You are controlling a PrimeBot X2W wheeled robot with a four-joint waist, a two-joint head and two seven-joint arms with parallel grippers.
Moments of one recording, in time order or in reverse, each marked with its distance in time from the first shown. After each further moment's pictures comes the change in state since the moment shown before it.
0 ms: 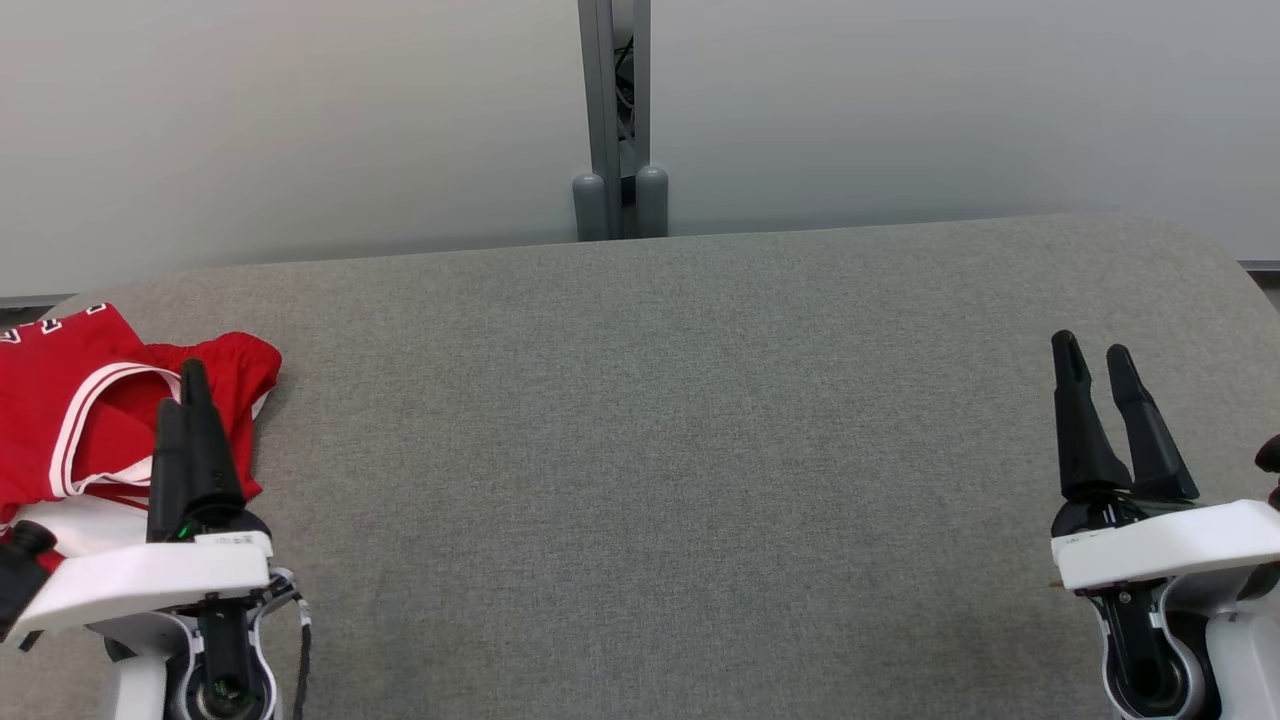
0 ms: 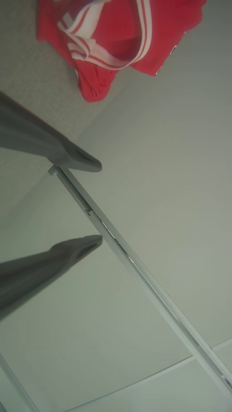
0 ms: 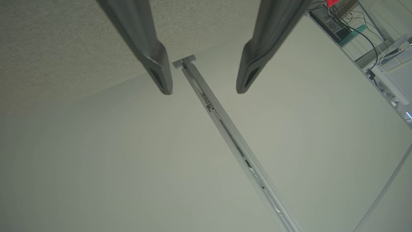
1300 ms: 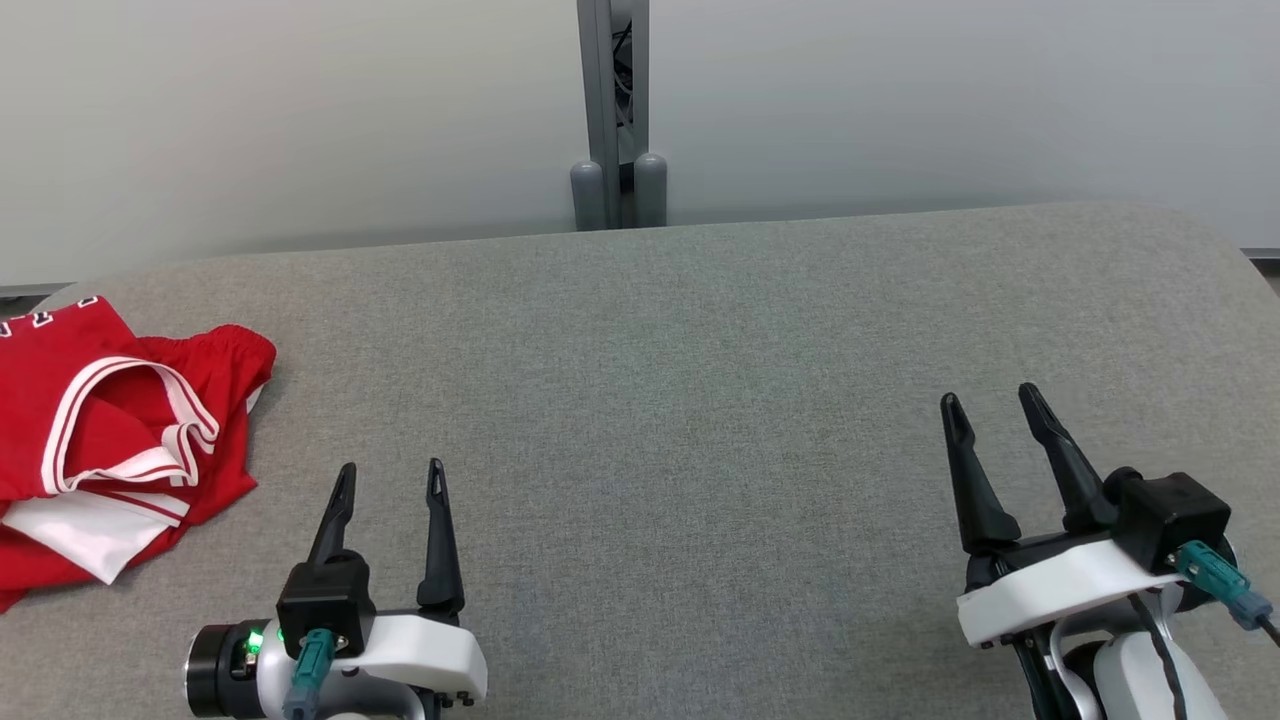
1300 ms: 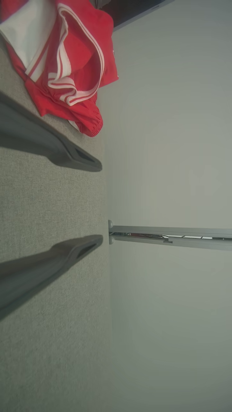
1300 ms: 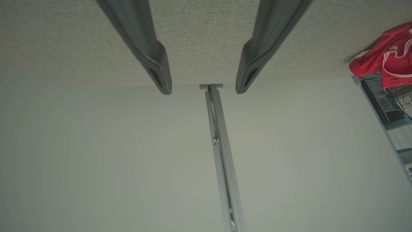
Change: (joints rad) left arm 0.082 0.093 -0.464 0.021 0.756 0.400 -0.070; right arm -0.002 0.001 0.109 0.138 -0.428 0.000 -0.119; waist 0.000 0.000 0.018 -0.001
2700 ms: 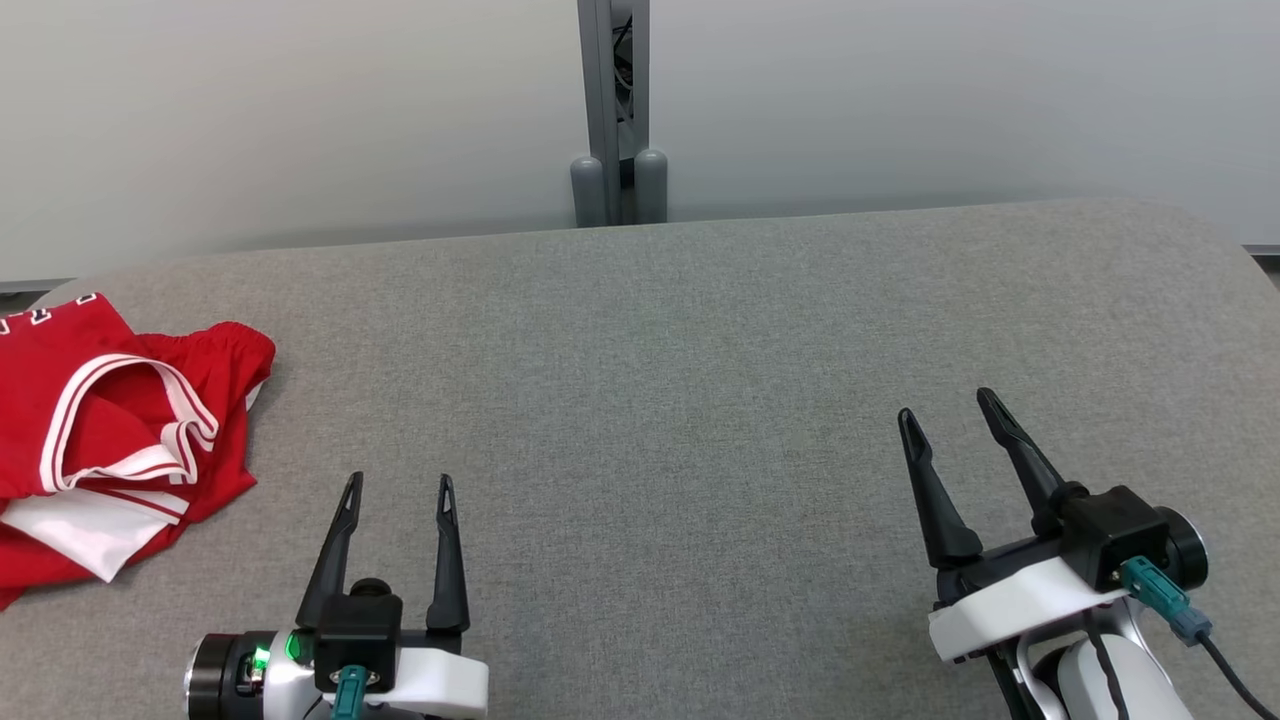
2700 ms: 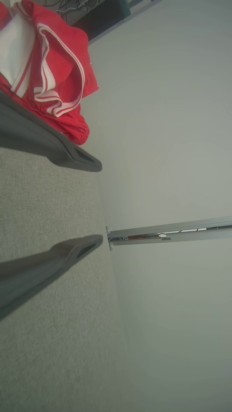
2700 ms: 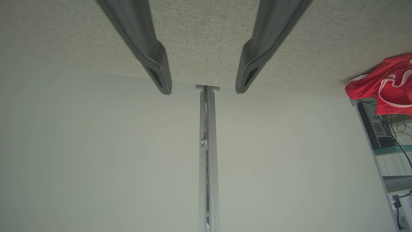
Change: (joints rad) left arm 0.047 -0.064 0.081 0.013 0.244 -0.053 -0.049; right arm -0.019 -0.004 0.067 0.057 -0.134 0.002 -0.080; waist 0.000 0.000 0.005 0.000
